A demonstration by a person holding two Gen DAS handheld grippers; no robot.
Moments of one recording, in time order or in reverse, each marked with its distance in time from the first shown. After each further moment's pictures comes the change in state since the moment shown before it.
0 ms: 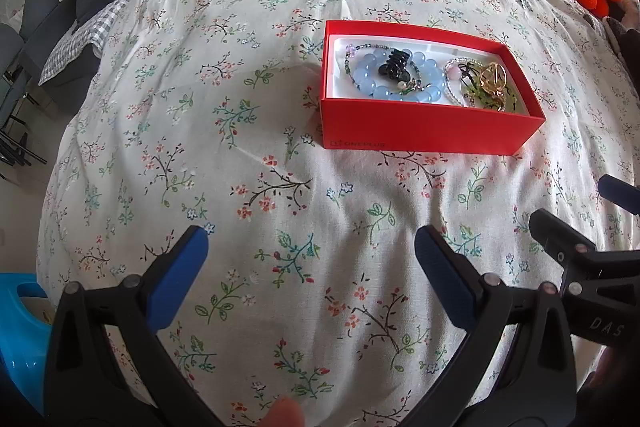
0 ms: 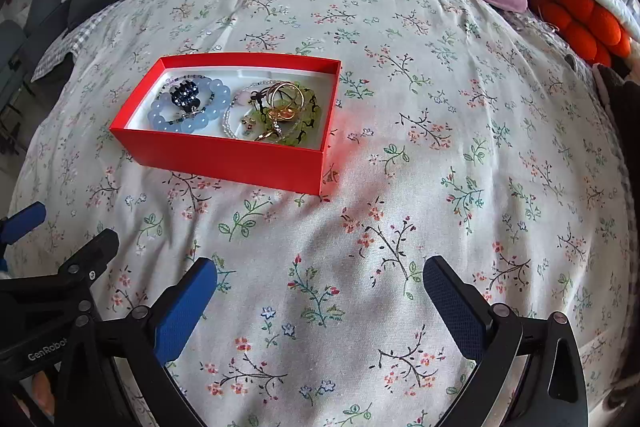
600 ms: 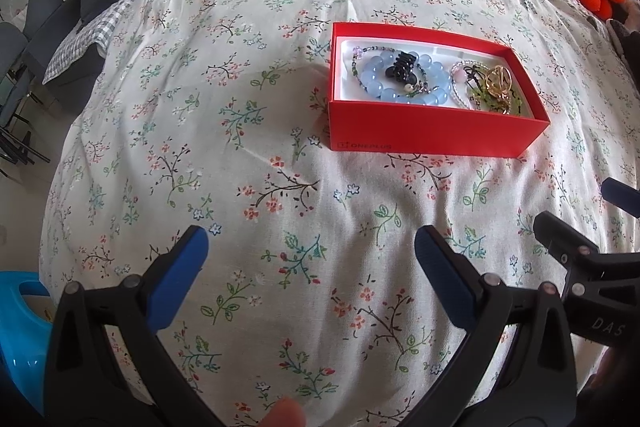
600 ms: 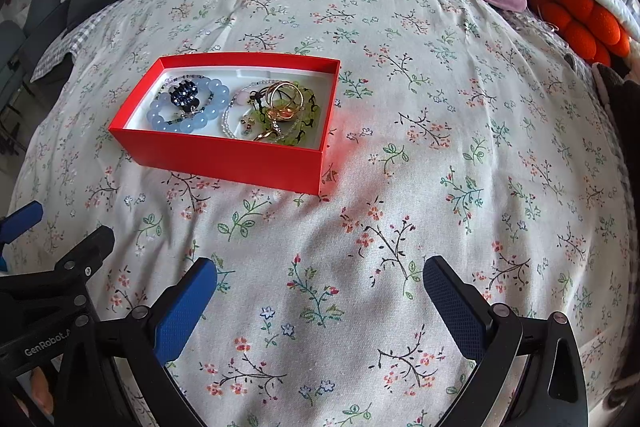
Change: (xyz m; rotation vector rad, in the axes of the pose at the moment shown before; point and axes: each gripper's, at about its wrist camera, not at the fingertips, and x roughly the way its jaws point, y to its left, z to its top) left arm -0.001 0.003 0.001 -0.006 -0.003 0.013; right arm 0.000 0.000 0.000 0.001 0.000 -0.001
